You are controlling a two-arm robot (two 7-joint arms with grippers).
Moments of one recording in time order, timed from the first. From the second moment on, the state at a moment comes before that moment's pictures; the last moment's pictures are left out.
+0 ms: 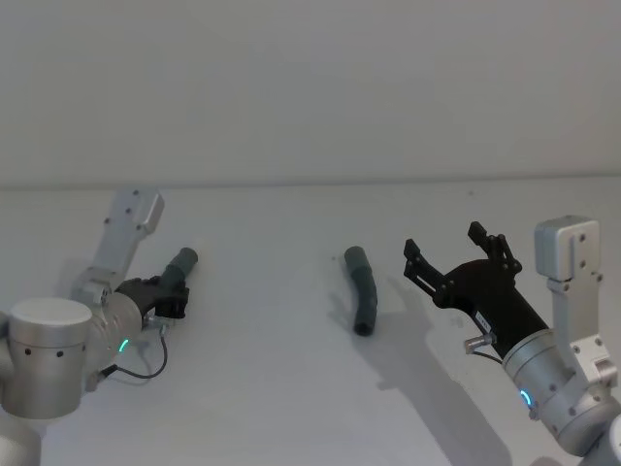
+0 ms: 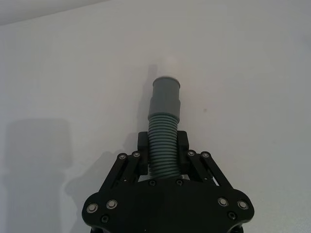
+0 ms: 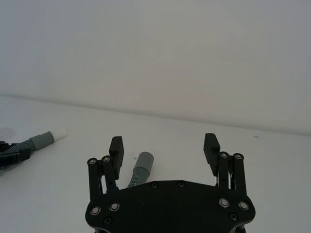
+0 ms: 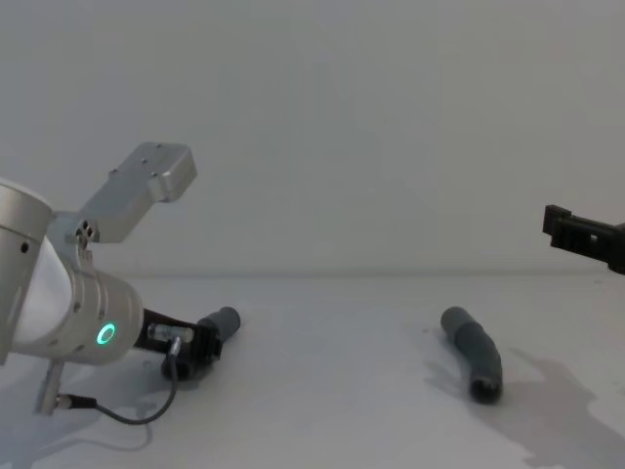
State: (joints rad) left arm -0.39 0.15 0.33 -1.43 -0.20 0.69 -0.03; right arm -0.01 0.34 -0.23 -1.77 0.29 0.03 0.07
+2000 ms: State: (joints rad) left arm -0.55 0.34 0.44 -1.49 -0.27 0.48 -0.53; right arm -0.01 0.34 -0.23 -1.77 0.29 0.03 0.07
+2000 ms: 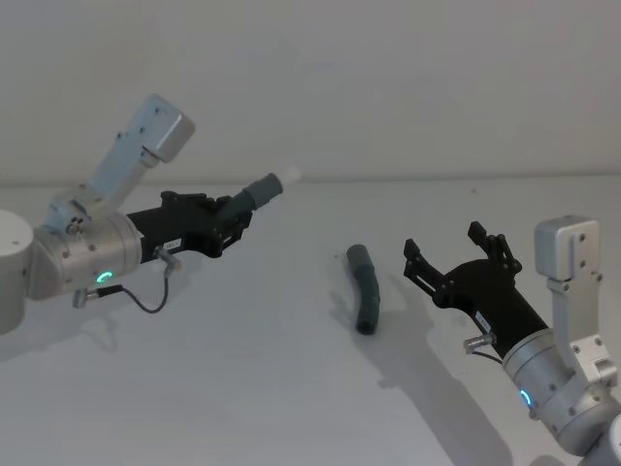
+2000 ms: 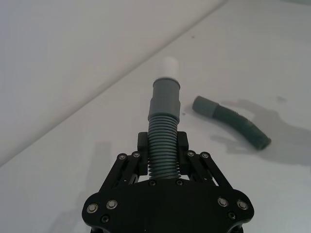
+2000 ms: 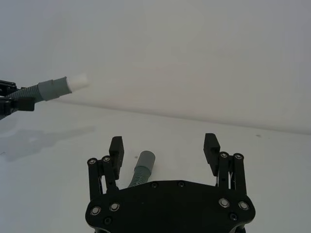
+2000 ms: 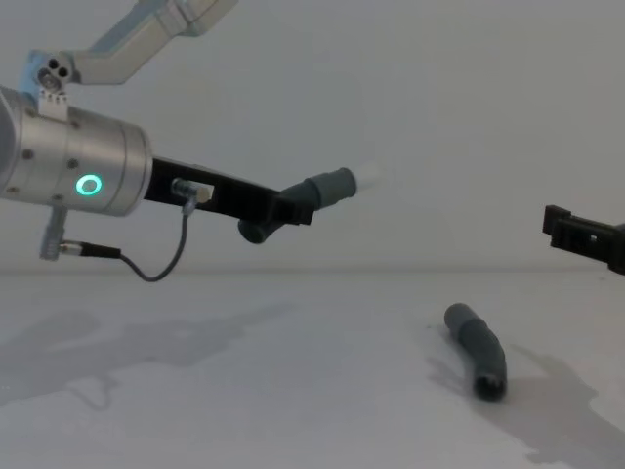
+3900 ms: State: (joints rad) left arm -0.54 0.49 0.48 -1.47 -0.38 0.23 -0.80; right arm -0.01 0.34 -0.23 -1.77 0.29 0.03 0.07
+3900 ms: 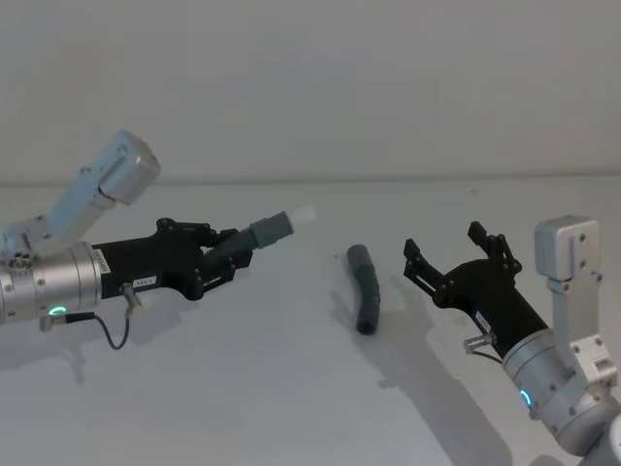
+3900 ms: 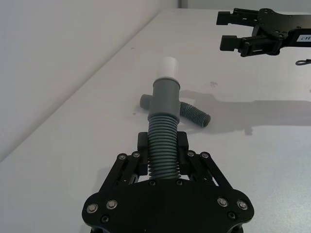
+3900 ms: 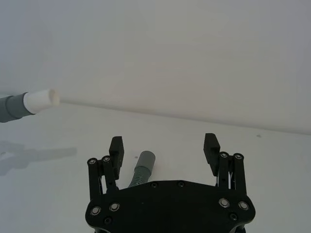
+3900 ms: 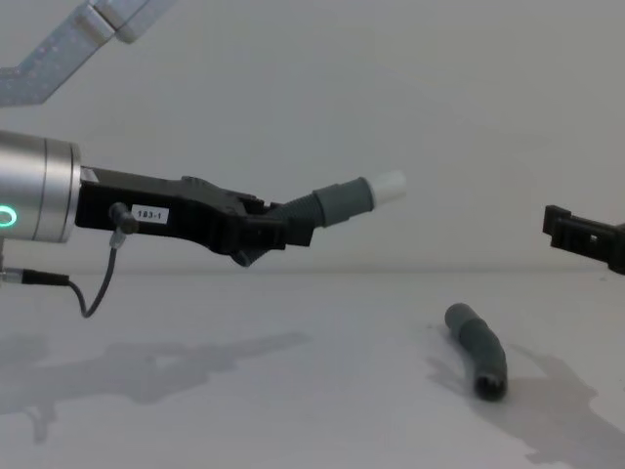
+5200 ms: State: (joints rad) left arm -0.57 0.50 0.52 -1.42 -0.39 0.16 -0.87; right arm -0.01 0.34 -0.23 -1.77 0.29 0.03 0.07
